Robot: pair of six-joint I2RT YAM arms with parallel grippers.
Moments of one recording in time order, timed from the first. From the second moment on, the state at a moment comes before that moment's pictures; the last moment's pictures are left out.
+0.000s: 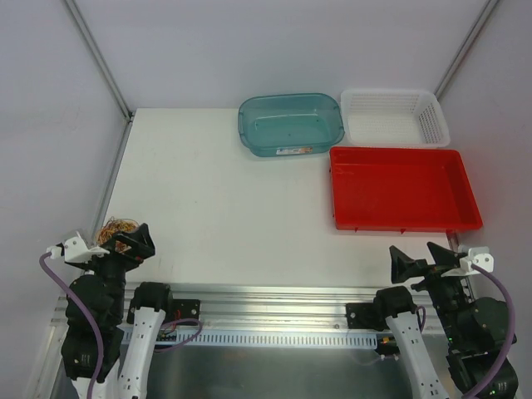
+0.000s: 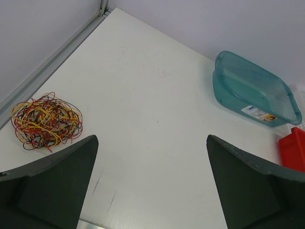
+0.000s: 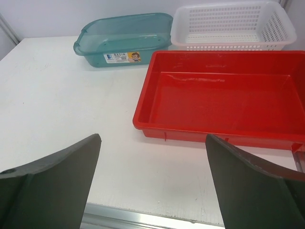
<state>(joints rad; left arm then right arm) -0.07 0.01 0.86 -0.93 -0.30 -0.42 0.22 0.01 0.98 -1.02 0.06 0.12</state>
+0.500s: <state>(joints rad) -0.07 0.03 0.80 -0.94 -0.29 -0.57 0.22 0.15 0.98 -1.02 -0.24 0.14</state>
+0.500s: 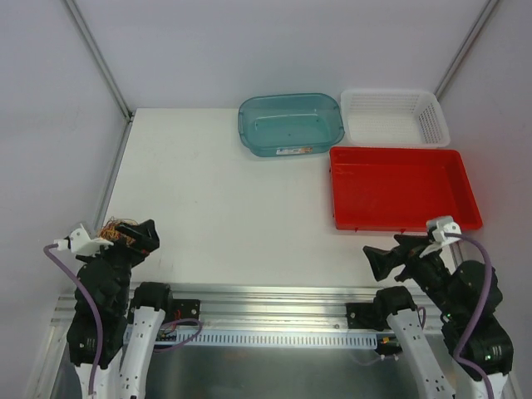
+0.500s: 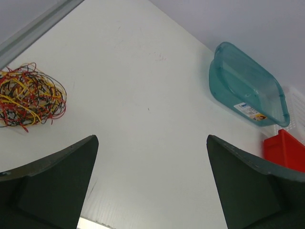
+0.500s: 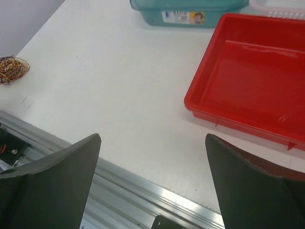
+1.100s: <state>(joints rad) -0.03 0.72 0.74 -0.89 -0.40 -0.77 0.22 0.32 0.85 -1.01 -0.42 0.26</state>
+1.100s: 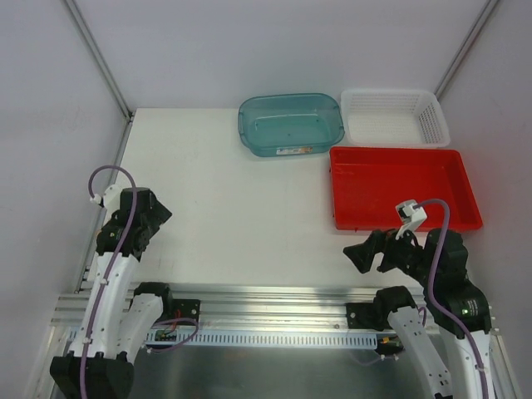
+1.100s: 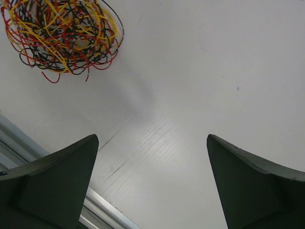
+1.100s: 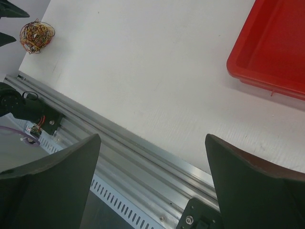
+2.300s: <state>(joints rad) 0.40 1.56 0.86 -0.54 -0.33 -0.72 0.22 0.29 0.69 -0.91 -0.57 0.29</state>
